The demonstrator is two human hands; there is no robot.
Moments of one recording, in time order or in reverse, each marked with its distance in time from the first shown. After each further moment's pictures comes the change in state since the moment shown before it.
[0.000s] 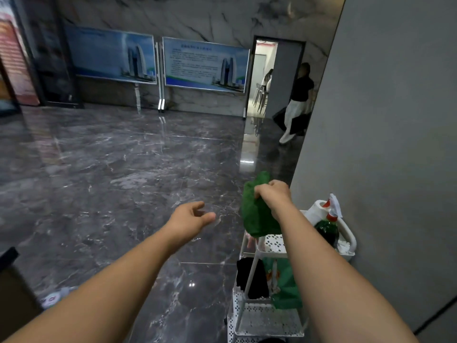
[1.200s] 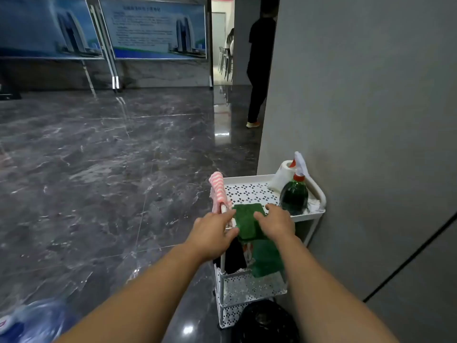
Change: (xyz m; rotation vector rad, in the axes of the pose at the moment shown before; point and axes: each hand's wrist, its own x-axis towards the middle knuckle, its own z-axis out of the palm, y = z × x) left_hand 0.047 -0.026 0.167 0.826 -0.218 0.403; right_hand 0.041 0.187 -0.038 -0.543 0.015 0.127
